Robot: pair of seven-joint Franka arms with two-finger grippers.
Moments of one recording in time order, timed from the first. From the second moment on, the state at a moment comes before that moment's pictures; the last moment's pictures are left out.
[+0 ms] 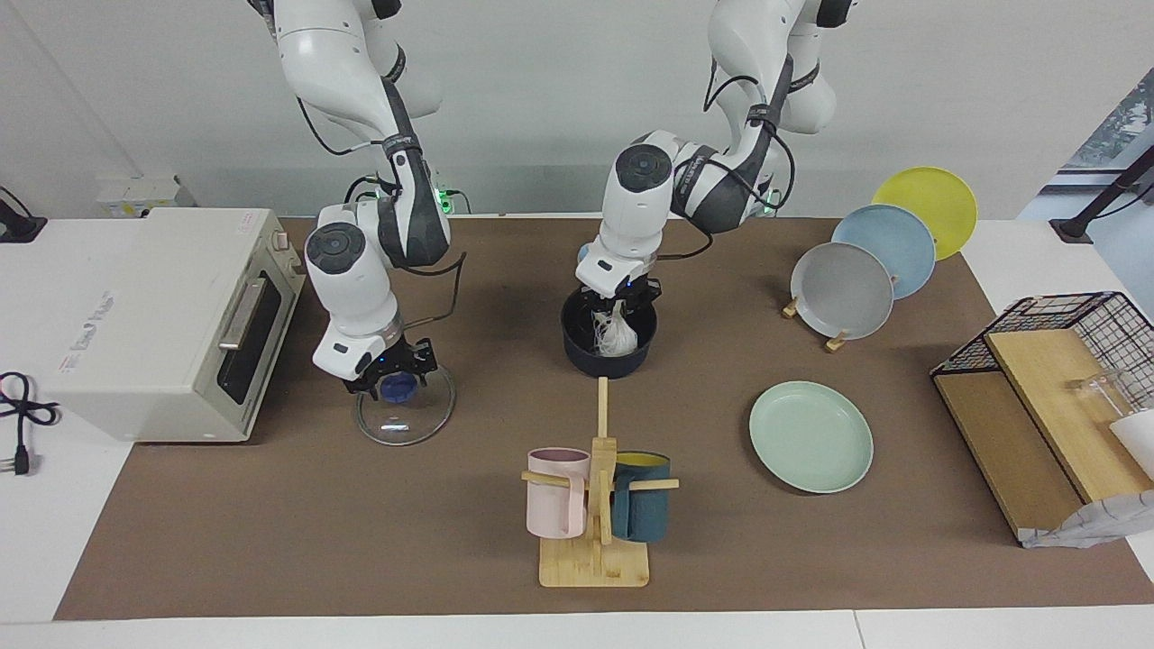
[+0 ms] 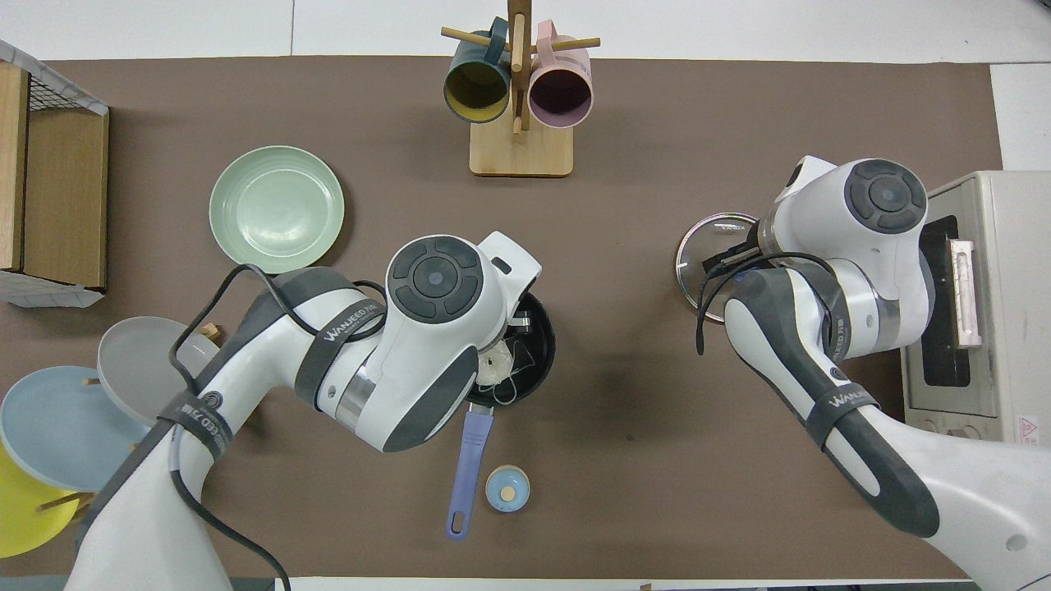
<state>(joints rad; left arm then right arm) -0.62 0.20 -0.09 -1.85 -0.05 2.01 -0.68 0.14 0.25 0.00 -2.00 -0.03 2.29 -0.15</state>
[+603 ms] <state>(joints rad) -0.22 0.15 -0.07 -1.56 -0.09 1.68 -0.28 0.14 0.09 0.00 -1.80 -0.03 1.84 -0.15</state>
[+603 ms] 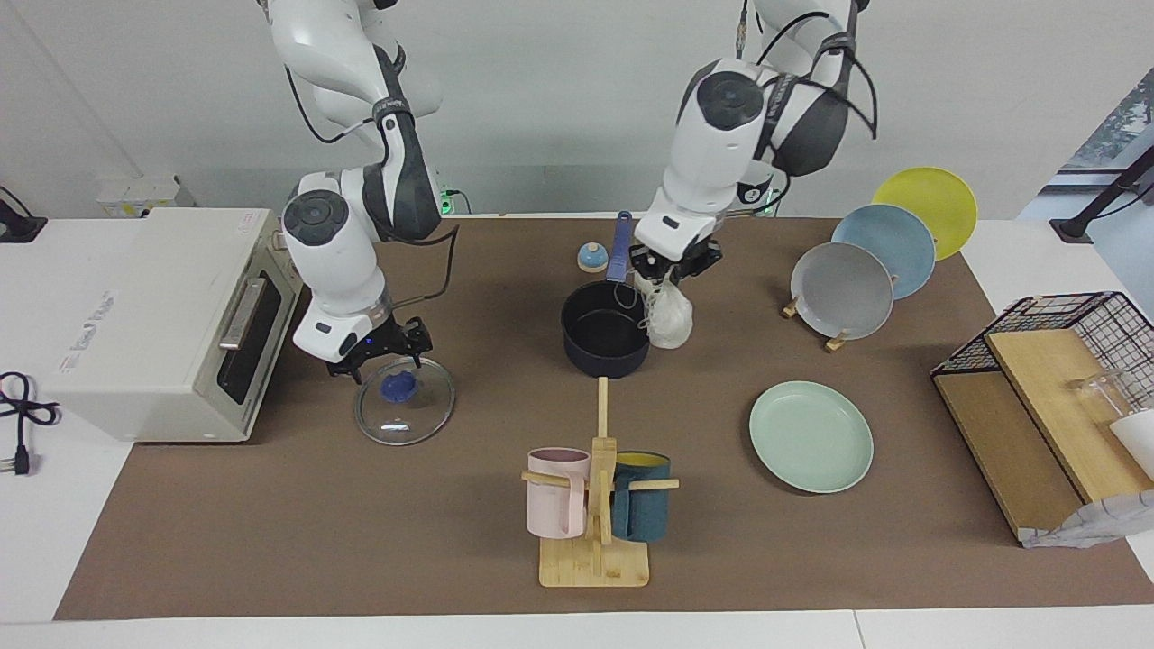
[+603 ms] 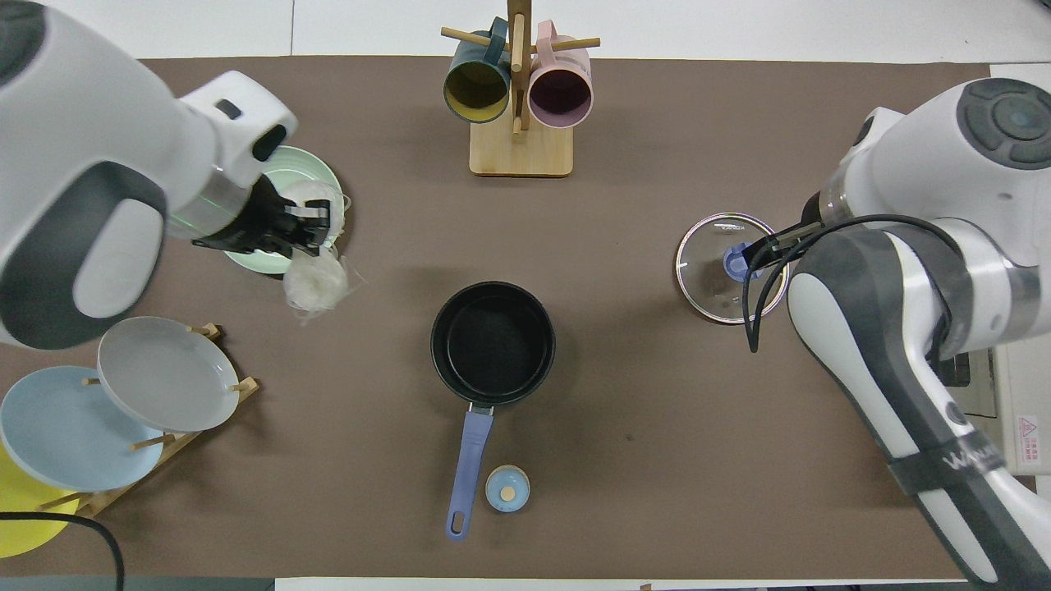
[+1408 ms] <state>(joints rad) -0.06 0.42 -0.07 -1.60 -0.10 2.08 -0.05 0.12 -0.12 -0.02 -1.73 -0.03 1.51 -0.04</state>
